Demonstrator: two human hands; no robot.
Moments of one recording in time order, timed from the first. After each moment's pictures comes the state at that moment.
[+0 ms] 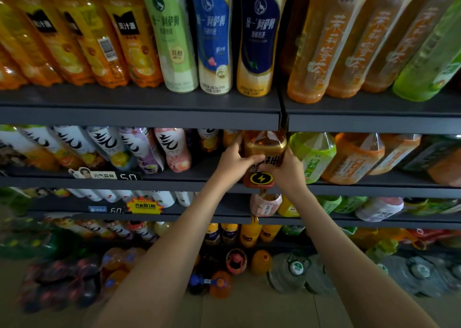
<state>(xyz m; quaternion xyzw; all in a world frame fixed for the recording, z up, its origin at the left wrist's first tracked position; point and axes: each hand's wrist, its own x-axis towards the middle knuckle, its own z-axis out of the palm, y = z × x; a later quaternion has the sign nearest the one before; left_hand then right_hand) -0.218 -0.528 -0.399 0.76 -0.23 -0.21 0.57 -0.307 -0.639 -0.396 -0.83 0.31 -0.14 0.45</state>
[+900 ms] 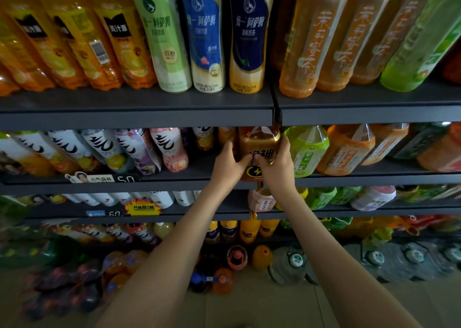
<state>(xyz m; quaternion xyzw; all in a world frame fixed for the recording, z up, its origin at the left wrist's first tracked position) -0.234 -0.519 -0.395 0.82 -0.22 -0.16 0.51 -0.309 -0.617 -0.407 -0.80 0.31 -0.25 0.45</state>
